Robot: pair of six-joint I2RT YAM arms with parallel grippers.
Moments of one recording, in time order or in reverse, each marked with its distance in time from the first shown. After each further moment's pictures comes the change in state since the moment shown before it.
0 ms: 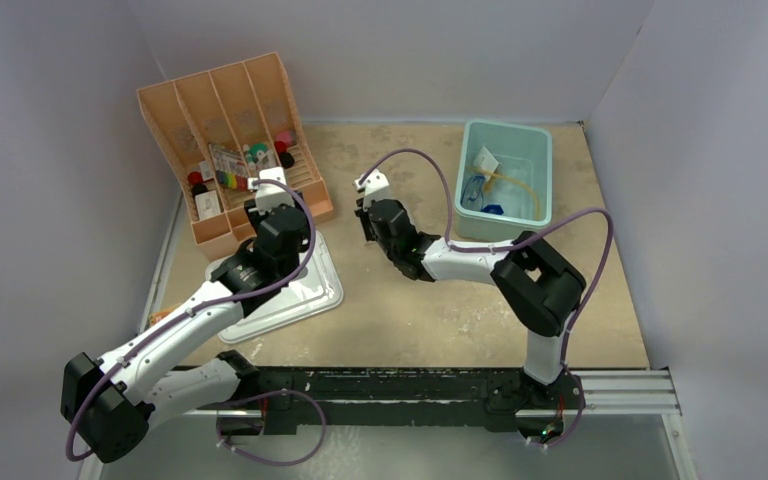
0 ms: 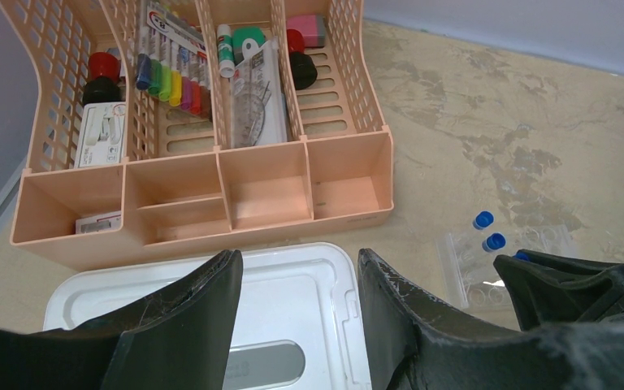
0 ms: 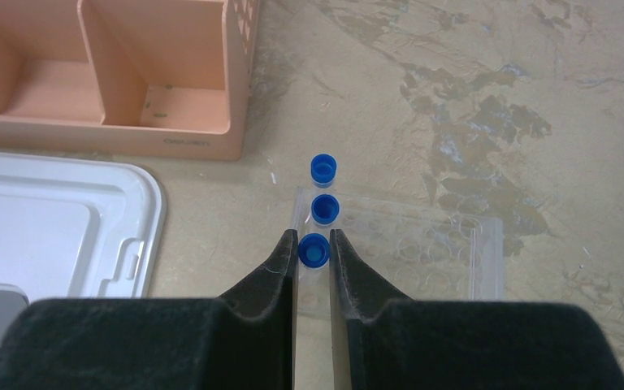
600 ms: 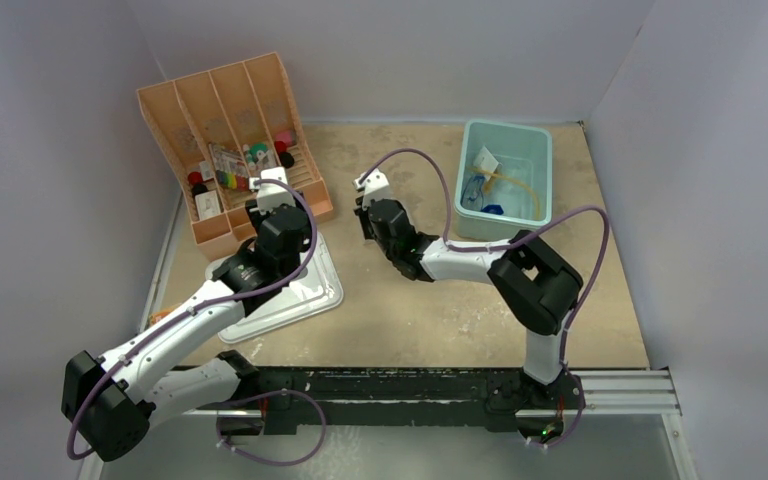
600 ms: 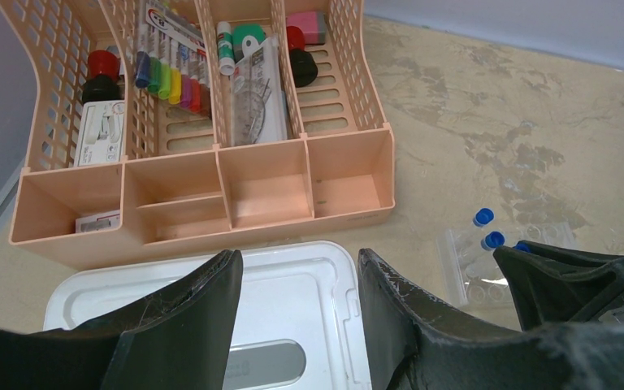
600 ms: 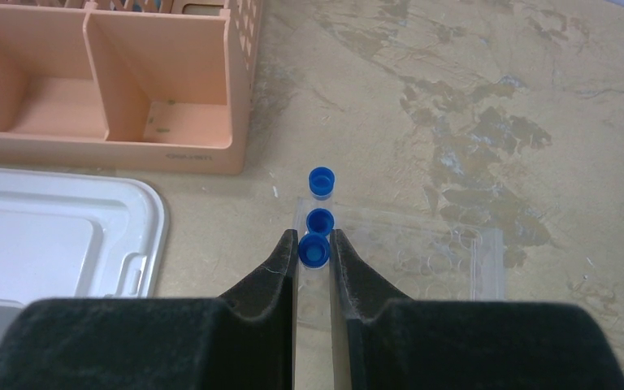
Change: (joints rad) left arm 0.000 0.008 0.000 0.000 0.000 0.000; right arm 0.000 0.015 0.001 0.046 0.002 -0.003
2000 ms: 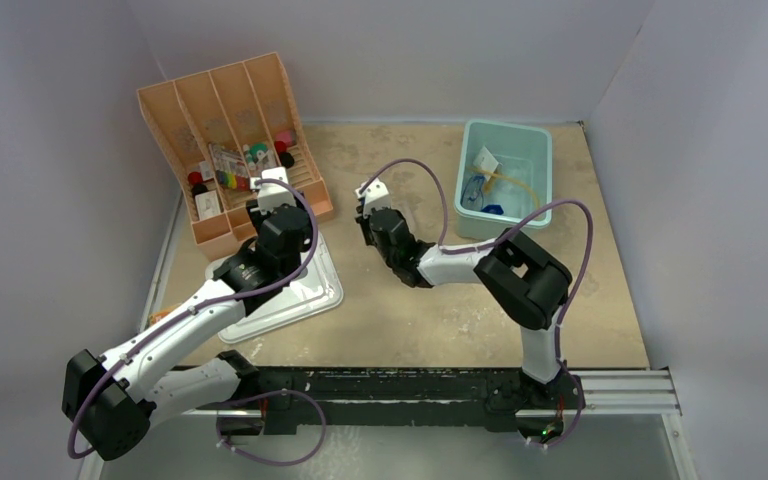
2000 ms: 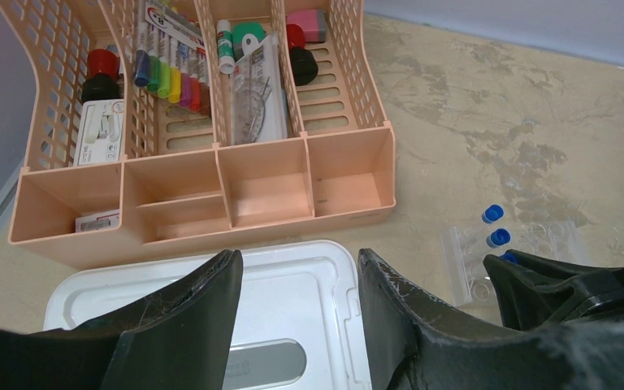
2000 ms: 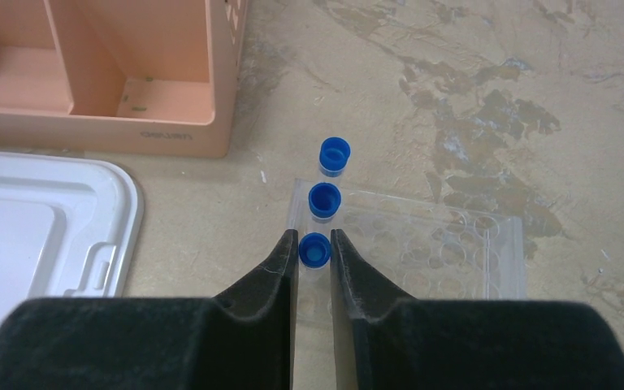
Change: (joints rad) left arm 0.000 0.006 0.000 0.000 0.000 0.000; right arm 0.000 0.062 -0.043 0.105 0.018 -0.023
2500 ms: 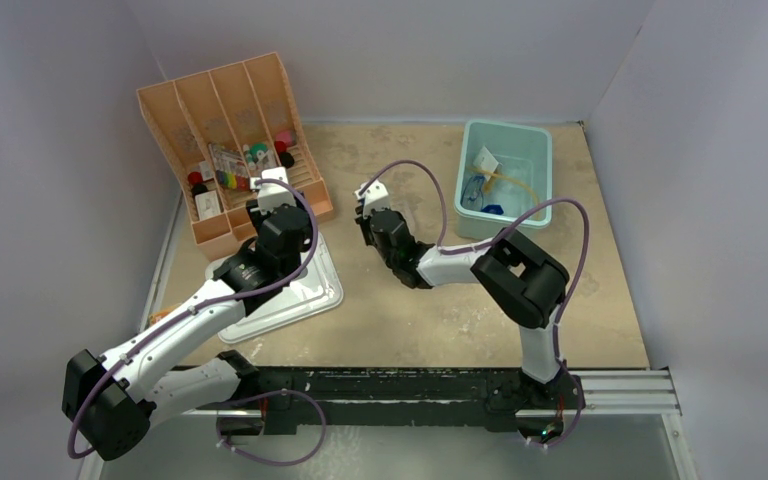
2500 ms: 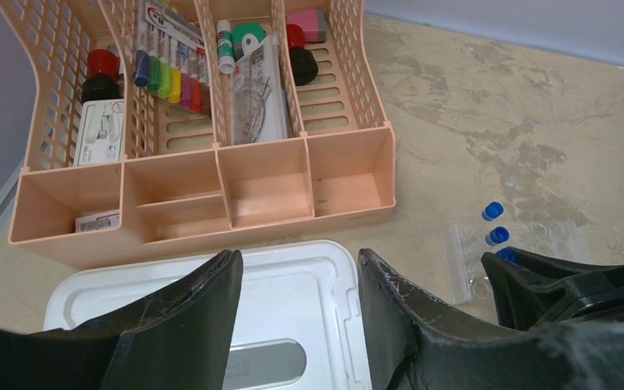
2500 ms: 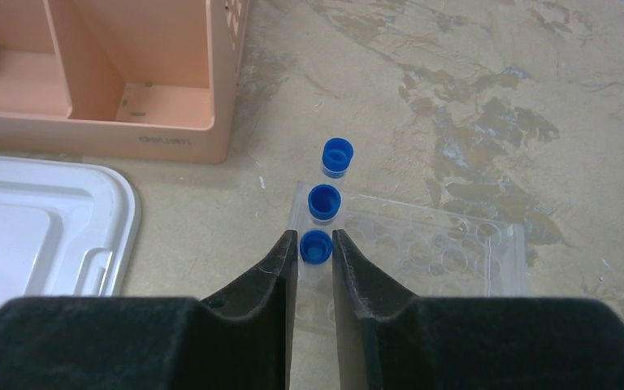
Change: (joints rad) left arm 0.000 0.000 0.000 0.000 0.000 0.000; right arm 0.000 0.012 -0.016 0.064 -0.001 -0.025
